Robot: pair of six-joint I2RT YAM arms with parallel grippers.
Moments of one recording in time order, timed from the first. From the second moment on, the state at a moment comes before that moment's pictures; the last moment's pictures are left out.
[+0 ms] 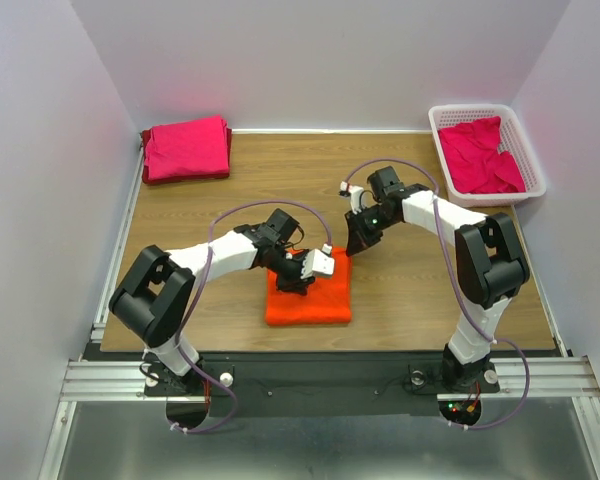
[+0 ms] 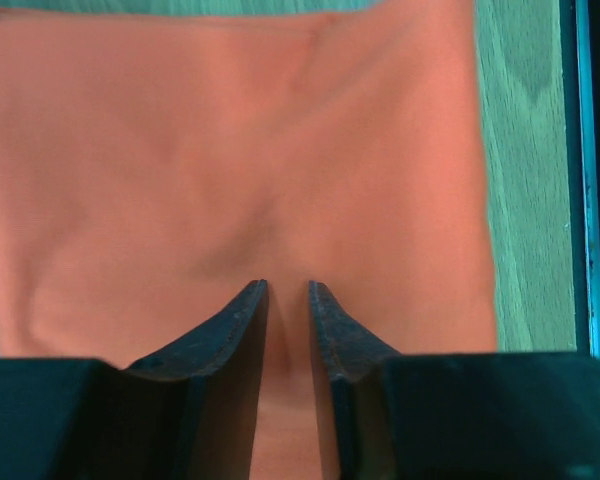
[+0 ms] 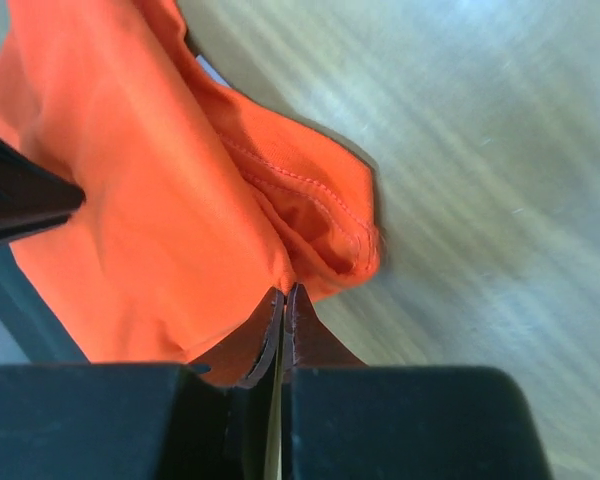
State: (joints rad) left arm -0.69 1.61 0.95 -0.48 0.66 0.87; right arm 0.38 1.85 1.26 -0.62 -0.64 -0.15
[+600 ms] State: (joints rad) left arm -0.57 1.57 0.97 -0.56 0.72 0.87; right arm 0.37 1.96 1.31 -0.58 -0.56 -0.16
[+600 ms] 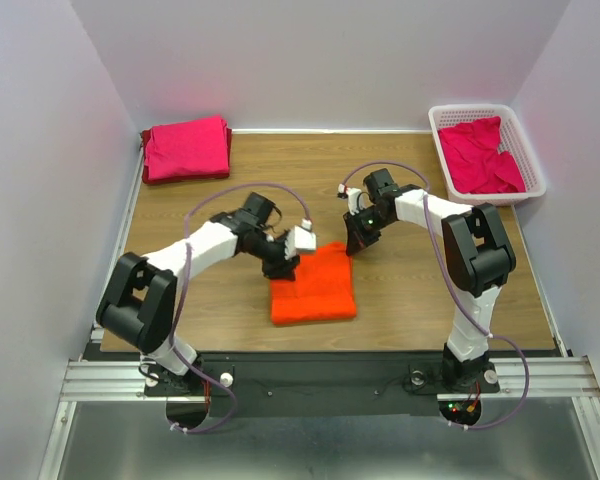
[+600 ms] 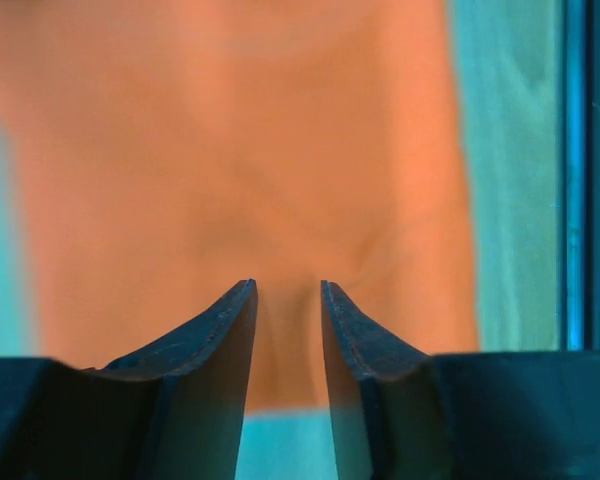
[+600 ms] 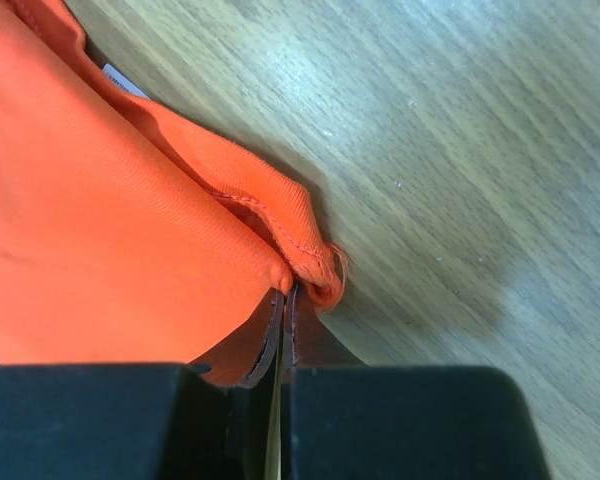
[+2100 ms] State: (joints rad) left arm -0.18 1.94 1.30 -0.41 0.74 0.68; right arm 0.36 2.02 1.42 -0.39 -0.47 -0.14
